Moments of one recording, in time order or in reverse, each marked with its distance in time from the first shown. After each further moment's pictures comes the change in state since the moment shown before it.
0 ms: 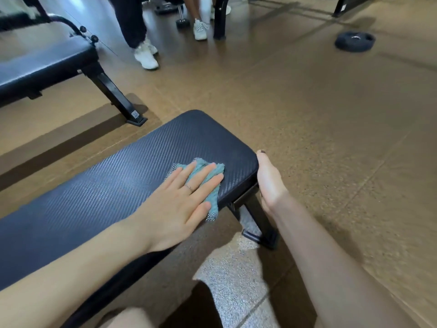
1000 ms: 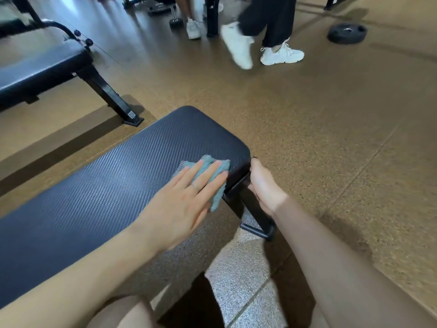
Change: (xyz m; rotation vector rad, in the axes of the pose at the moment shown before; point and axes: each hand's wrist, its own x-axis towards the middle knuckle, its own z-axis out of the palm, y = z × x) left_hand 0.001 0.020 0.017 0.249 0.159 0.145; right_hand 0.033 0.047 -0.016 -0.059 0.053 0.044
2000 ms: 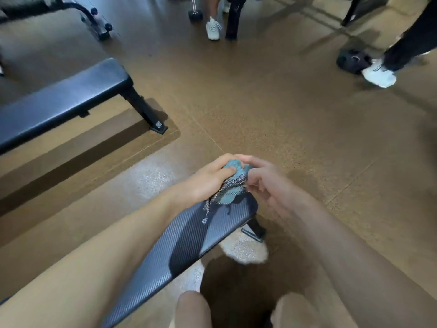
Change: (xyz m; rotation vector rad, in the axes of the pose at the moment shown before) left_hand 0.059 -0.106 -0.310 -1.494 -0.165 -0.483; right_hand -0.226 -0.321 0.038 -0.156 -0.458 -0.055
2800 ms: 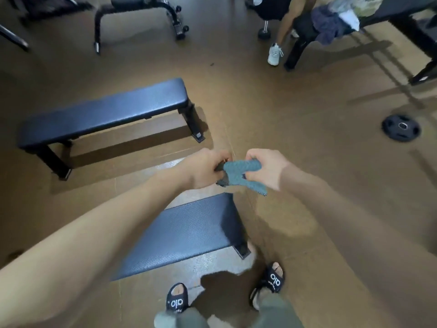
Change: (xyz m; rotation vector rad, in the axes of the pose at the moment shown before) left_hand -0.021 0.287 -0.129 0.674 0.265 -0.104; right_hand -0.024 -0.364 -0.016 -1.163 -0.230 -0.203
